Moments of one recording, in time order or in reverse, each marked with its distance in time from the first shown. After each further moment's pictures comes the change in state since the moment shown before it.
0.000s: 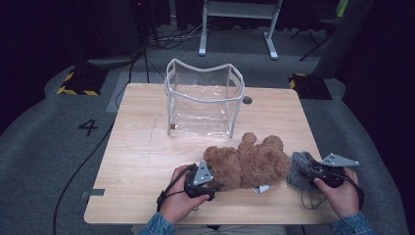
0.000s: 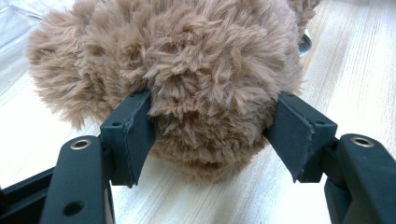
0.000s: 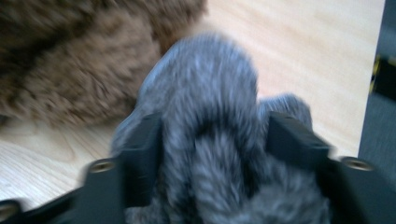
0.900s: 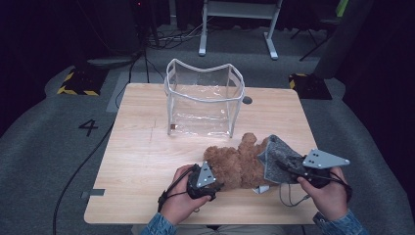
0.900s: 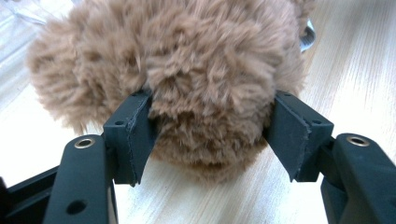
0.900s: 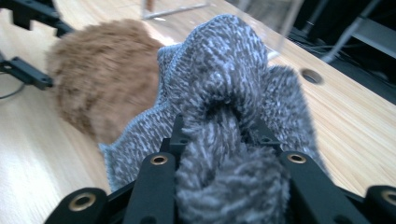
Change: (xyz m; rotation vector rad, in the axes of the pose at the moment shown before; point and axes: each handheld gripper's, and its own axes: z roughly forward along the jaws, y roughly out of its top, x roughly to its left) left arm -0.007 0.004 0.003 0.027 0.026 0.038; right arm 0.076 0.079 -0.038 -0.200 0.179 -0.230
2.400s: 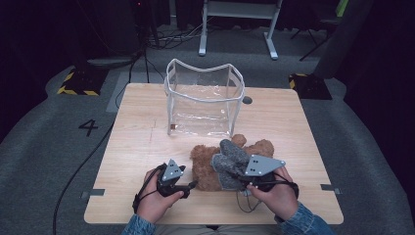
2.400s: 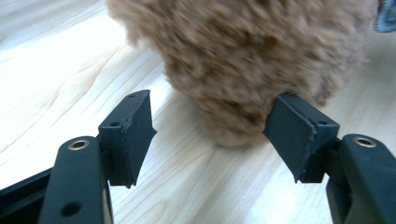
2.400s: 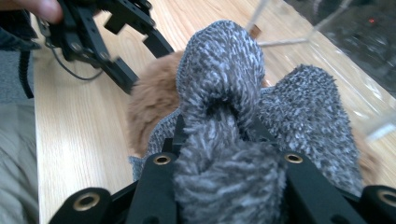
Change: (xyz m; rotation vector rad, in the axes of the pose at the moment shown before) left arm 0.040 -0.049 -0.044 -0.016 0.026 -0.213; right arm 0.085 0.057 0.079 -0.012 0.221 -0.223
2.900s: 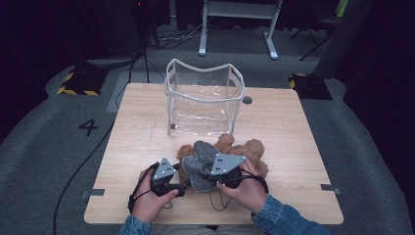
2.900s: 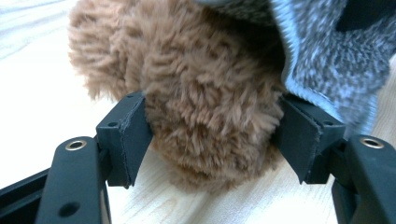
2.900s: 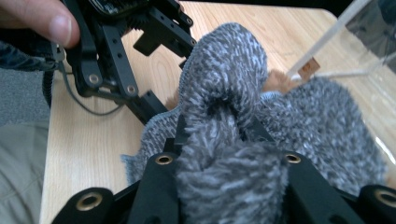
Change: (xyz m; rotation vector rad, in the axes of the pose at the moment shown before) left arm 0.010 -0.004 -0.011 -0.051 0.007 -0.072; right arm 0.020 0.041 0.067 -0.002 0.122 -0.062
